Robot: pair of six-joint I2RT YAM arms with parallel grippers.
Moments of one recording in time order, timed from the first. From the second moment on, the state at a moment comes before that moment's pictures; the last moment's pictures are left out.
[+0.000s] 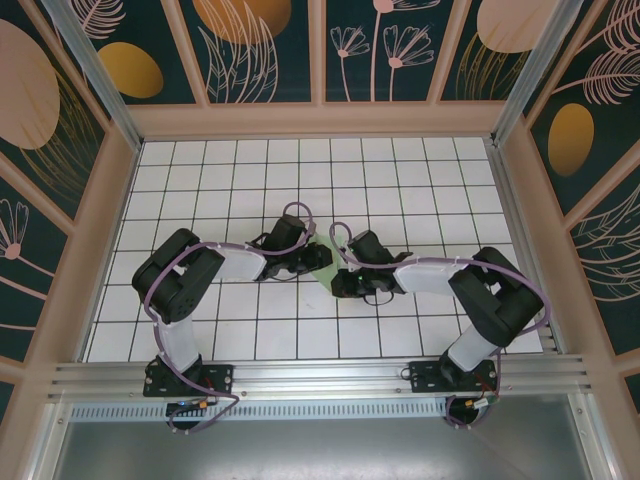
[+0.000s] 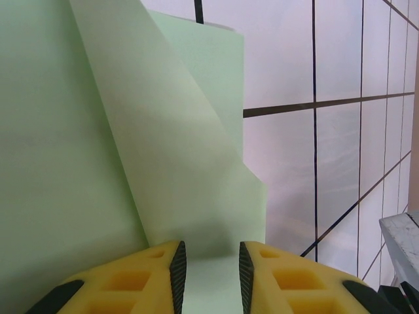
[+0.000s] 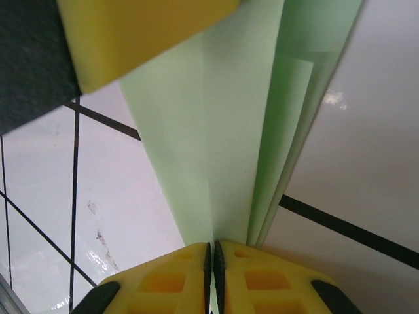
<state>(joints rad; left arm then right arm) -0.67 1.87 0.84 0.24 0.39 -0.89 0.74 1.60 0.67 -0.10 -0.38 0.60</state>
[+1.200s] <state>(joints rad) -0.61 2.01 1.15 -0.07 0.45 -0.81 0.74 1.63 0.65 -0.01 -0.37 0.64</state>
